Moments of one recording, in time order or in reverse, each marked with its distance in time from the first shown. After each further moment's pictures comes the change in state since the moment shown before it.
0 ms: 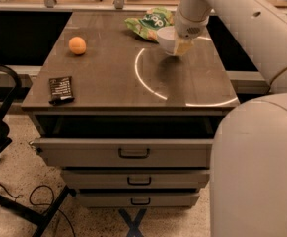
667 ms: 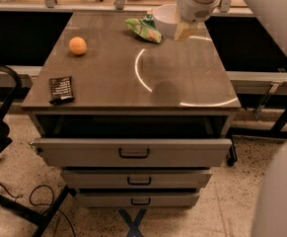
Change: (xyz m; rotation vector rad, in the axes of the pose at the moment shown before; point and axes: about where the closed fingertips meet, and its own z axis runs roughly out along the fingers) arm -0.023 0.011 -0.080 0.119 -0.024 -0.126
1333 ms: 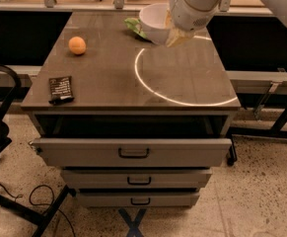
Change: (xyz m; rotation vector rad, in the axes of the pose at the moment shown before) arm -0.053 0.040 -0.039 0.062 -0.071 -0.141
